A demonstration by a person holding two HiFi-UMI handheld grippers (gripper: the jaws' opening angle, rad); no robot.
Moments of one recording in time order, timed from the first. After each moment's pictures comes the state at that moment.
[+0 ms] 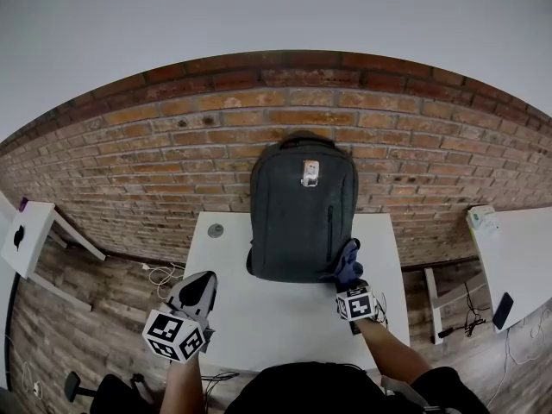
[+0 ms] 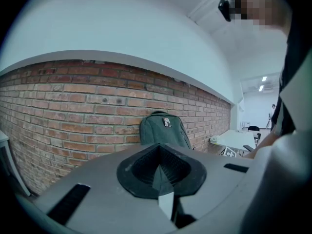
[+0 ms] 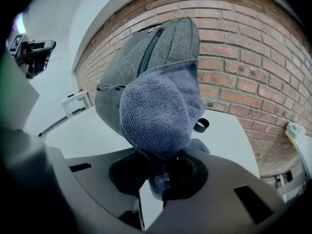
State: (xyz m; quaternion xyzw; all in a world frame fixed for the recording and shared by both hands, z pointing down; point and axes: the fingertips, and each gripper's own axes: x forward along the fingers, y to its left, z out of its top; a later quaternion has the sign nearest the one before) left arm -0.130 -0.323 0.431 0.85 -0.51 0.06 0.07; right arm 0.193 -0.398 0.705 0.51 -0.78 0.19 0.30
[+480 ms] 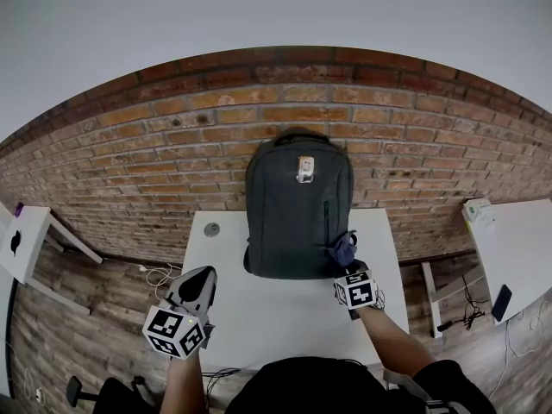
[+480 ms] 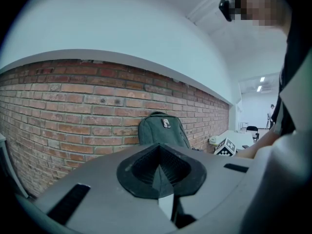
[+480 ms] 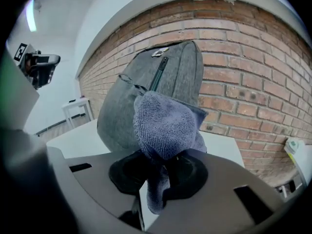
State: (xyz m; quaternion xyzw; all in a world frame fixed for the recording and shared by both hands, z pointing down) left arm -0.127 -0.331 0.429 0.86 -0.50 0.06 0.07; right arm 0.178 -0.428 0.637 0.52 -0.80 0.14 0.25
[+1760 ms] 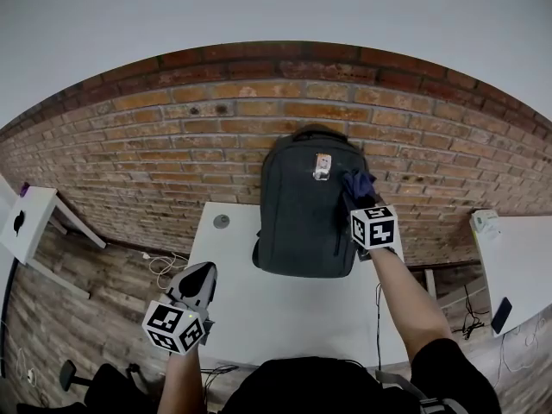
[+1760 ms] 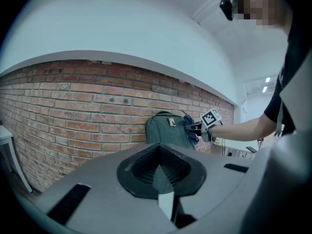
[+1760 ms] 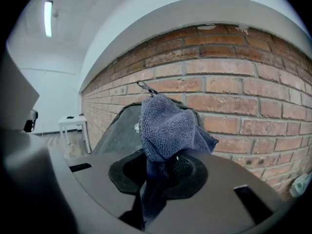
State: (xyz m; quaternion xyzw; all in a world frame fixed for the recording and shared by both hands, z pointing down) left arm -0.150 -0.322 0.435 0.84 -0.53 0.05 0.08; right arm 0.155 -0.550 0.458 0.53 -0.83 0.05 0.14
